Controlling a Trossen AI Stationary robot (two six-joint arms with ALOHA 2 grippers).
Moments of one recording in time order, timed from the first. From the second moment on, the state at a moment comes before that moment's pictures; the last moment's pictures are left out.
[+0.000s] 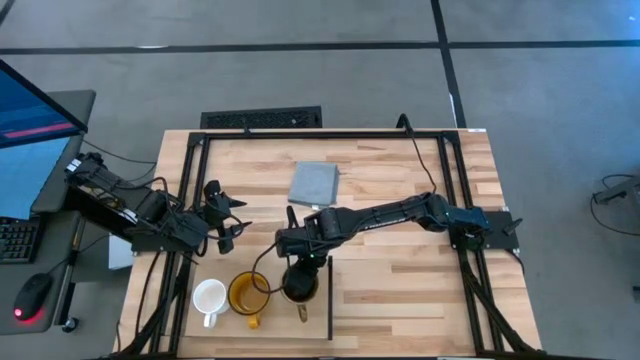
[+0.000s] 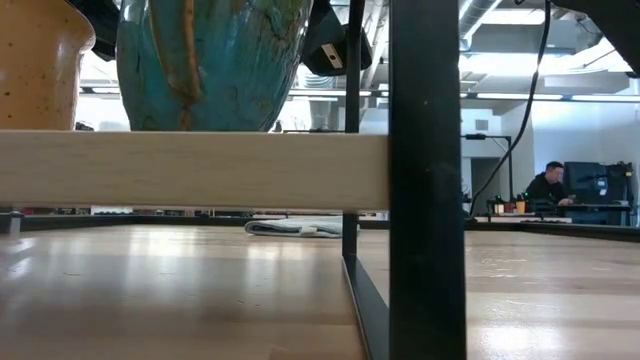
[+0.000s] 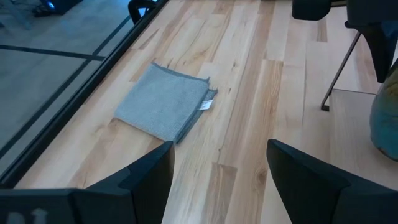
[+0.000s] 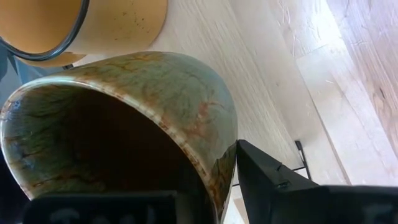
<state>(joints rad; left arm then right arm) -0.49 0.75 0.70 -0.69 -0.72 -0.44 0.23 2.34 2.35 -1.24 -0.24 0.71</state>
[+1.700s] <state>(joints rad) -0.49 0.75 0.70 -0.69 -0.69 -0.44 0.23 2.34 2.36 -1.24 -0.30 0.71</state>
